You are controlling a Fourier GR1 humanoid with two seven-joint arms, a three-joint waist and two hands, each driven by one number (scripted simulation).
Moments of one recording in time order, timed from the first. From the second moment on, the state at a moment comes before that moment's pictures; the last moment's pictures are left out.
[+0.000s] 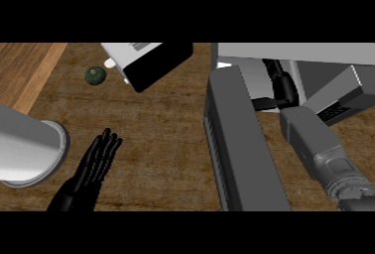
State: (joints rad) left arm 0.28 0.01 -0.22 -2.01 -0.01 -0.18 -0.13; right arm -0.98 -0.22 -0.24 -0.07 0.07 -0.05 -0.85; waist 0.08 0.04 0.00
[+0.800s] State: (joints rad) left arm 0.09 0.02 -0.30 -1.77 -0.10 -0.25 -0.10; right arm -0.74 -0.21 -0.22 -0.17 0.08 0.14 -0.99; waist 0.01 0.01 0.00
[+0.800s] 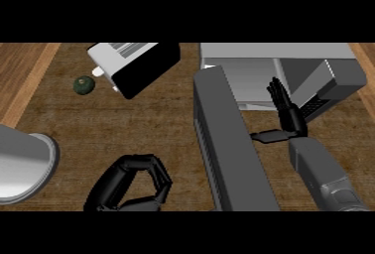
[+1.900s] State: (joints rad) left arm -0.23 0.00 -0.69 -1.23 -0.10 -0.04 -0.19; right arm -0.30 -0.32 -0.15 -0.81 -0.04 0.30 -0.83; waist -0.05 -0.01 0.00
